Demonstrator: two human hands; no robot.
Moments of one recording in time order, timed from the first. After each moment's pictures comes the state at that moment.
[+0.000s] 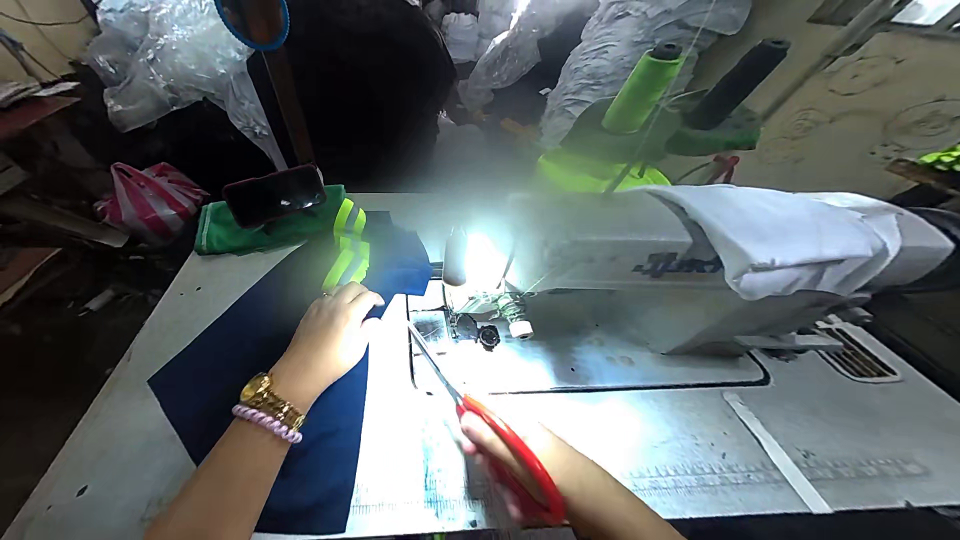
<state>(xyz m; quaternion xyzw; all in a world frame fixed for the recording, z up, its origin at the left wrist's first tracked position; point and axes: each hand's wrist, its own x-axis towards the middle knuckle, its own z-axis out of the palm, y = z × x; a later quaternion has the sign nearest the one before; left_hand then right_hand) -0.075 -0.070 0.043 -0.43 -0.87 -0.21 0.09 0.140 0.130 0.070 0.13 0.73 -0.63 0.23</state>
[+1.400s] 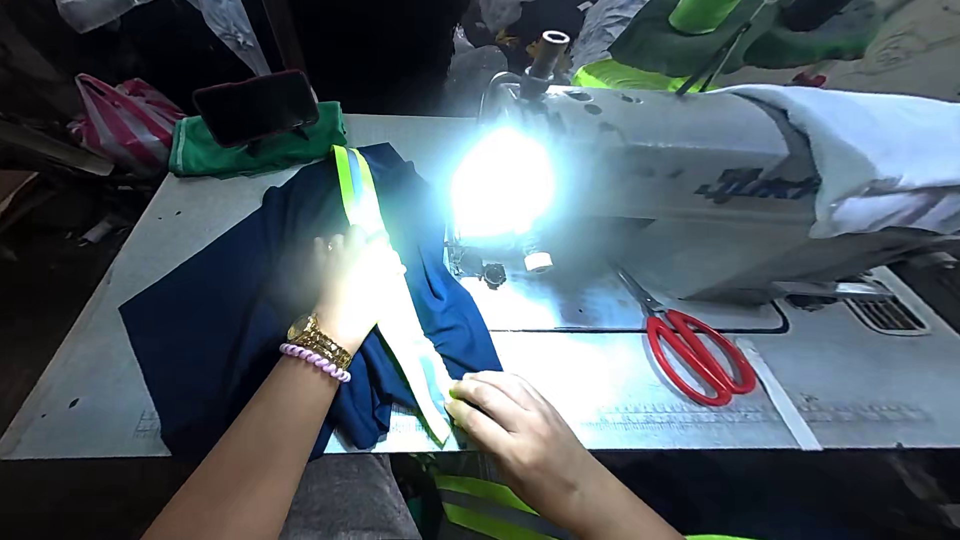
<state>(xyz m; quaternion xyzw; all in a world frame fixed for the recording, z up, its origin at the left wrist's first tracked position) -0.034 -0.030 0.037 -0.27 -0.96 -0.11 0.02 0.188 0.119 -0.002 -0.19 0.95 -0.15 -0.22</state>
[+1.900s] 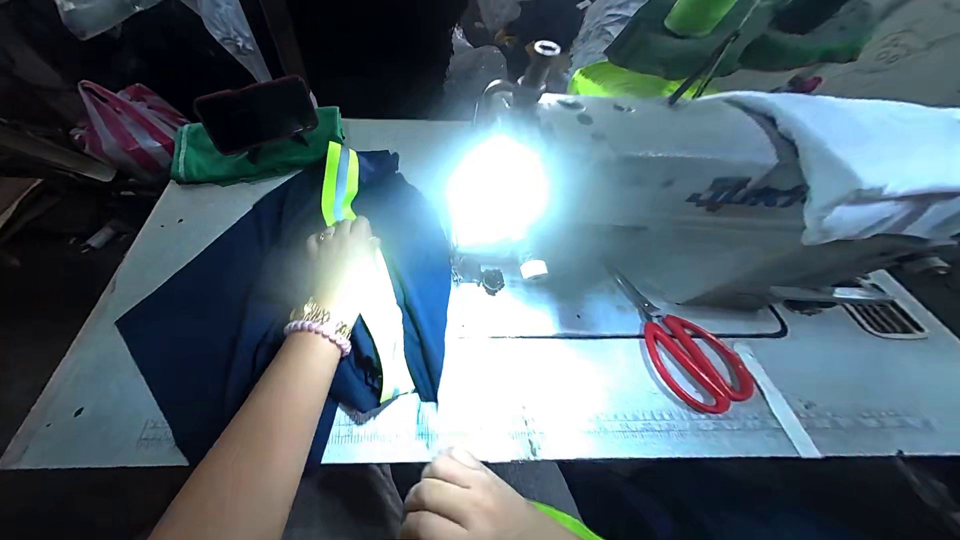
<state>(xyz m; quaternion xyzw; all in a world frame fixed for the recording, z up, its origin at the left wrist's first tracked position) -0.062 -0.025 0.031 -0.23 -0.96 -0.16 0.03 0.208 0.069 0.003 -0.30 0.89 -0.33 -0.06</state>
